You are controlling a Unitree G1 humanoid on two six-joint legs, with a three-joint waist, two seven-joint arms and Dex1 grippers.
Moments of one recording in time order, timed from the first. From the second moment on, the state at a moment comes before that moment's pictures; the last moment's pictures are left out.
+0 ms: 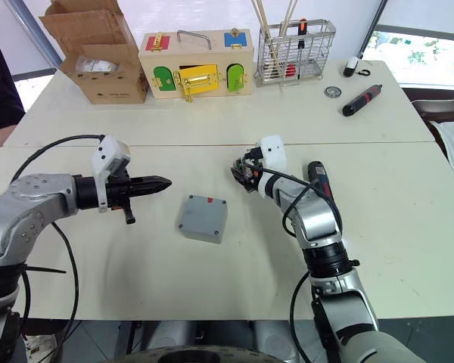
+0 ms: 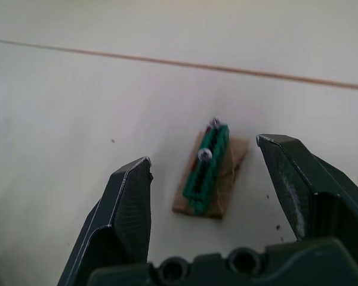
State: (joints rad) left arm -0.36 0.80 0.05 -0.38 -0.60 0.86 -0.84; right arm -0.51 -0.24 0.13 -0.03 0.16 0.75 0.36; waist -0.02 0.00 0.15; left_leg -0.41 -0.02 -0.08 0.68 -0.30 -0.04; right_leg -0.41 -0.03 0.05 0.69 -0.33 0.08
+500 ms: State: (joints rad) left arm -0.35 0.79 0.02 -0.37 -0.59 0.84 -0.84; right arm -0.53 -0.21 0.12 0.02 0.16 0.73 0.34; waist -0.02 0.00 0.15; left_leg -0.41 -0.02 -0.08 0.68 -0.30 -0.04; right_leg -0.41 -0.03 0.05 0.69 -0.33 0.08
